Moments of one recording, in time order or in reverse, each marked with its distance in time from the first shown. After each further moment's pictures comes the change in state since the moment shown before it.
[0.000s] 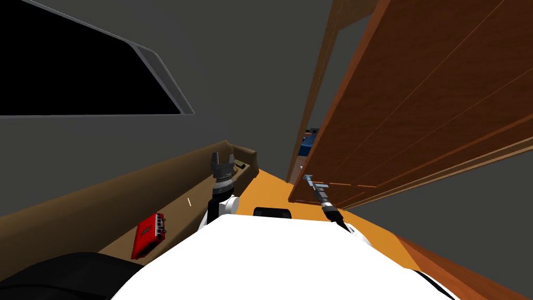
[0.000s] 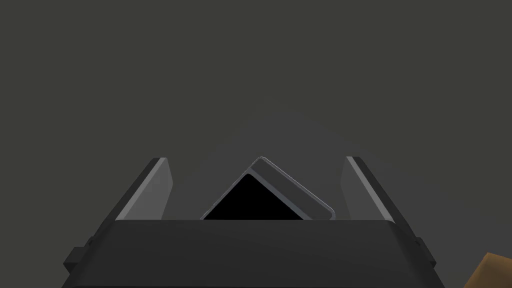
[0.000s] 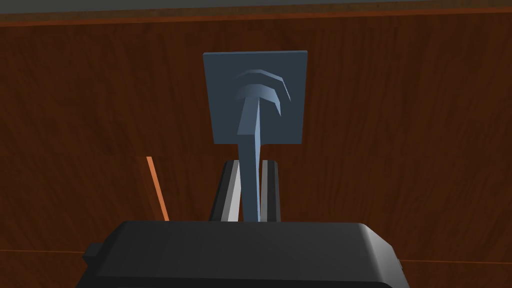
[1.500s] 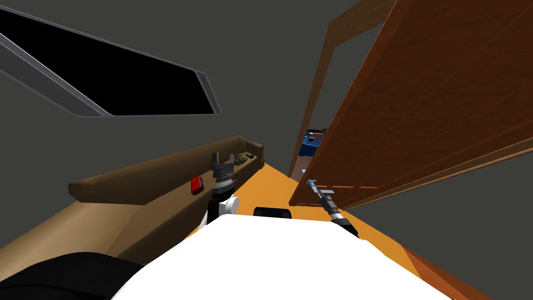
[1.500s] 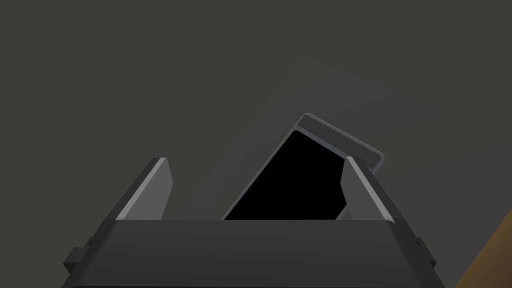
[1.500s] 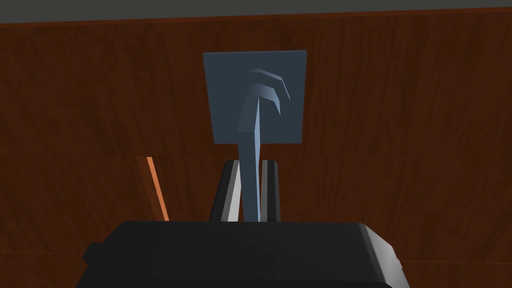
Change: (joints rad) arm 0.090 -0.049 0.009 0.028 0.045 -0.154 -0.063
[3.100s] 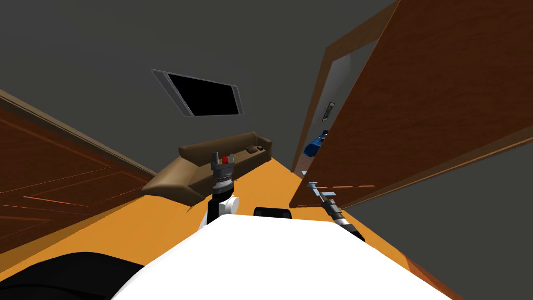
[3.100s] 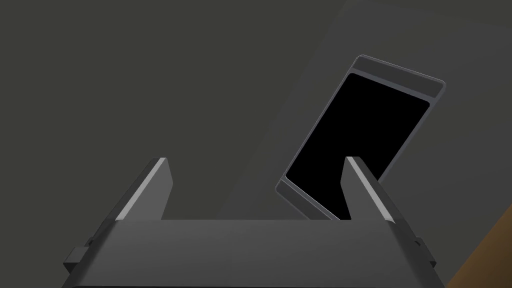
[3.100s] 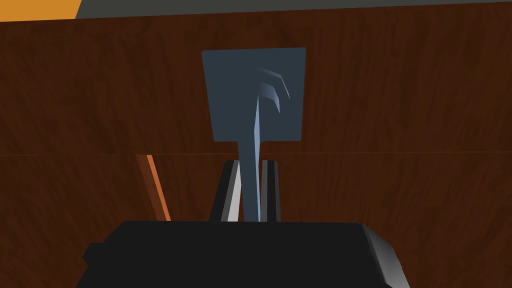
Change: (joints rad) arm 0.013 -0.020 0.004 0.056 0.023 -0.084 -0.019
